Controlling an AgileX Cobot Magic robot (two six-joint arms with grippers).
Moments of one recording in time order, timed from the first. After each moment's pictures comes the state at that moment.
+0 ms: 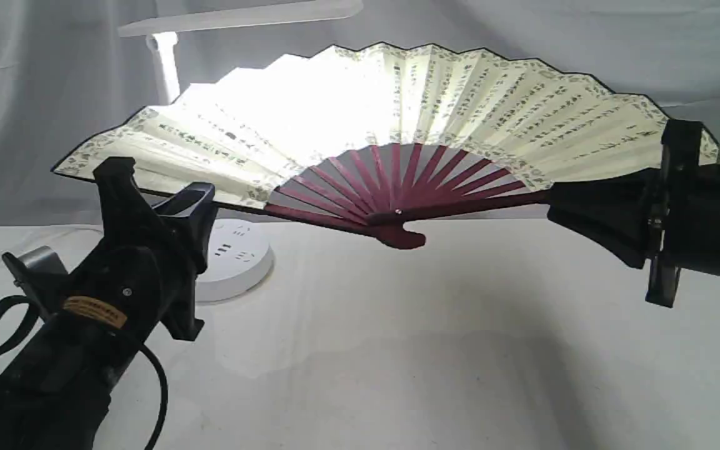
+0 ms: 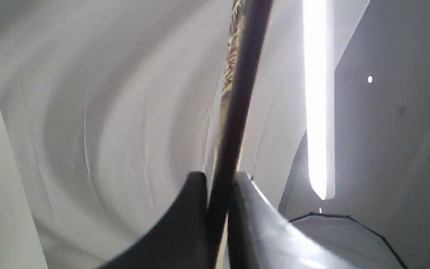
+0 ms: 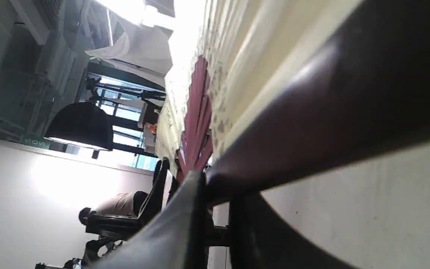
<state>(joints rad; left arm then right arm) -0.49 1.79 -0.68 -0.29 -1.11 -1.54 -0.35 1.70 -0.87 1.76 1.18 -1.04</state>
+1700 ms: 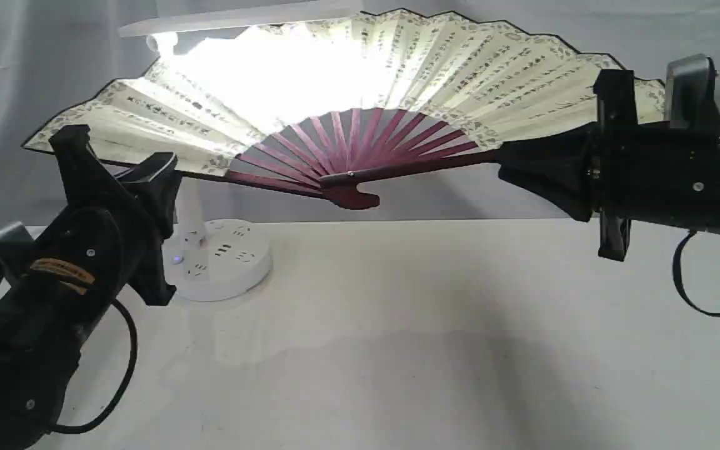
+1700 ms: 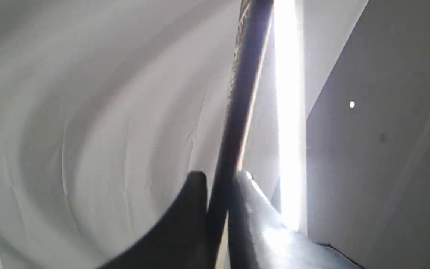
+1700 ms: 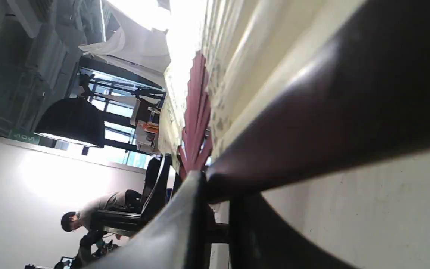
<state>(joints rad) -0.37 1.79 -0.74 -0.21 -1.06 -1.63 -0.21 1.69 -1.01 1.77 1.04 -0.94</state>
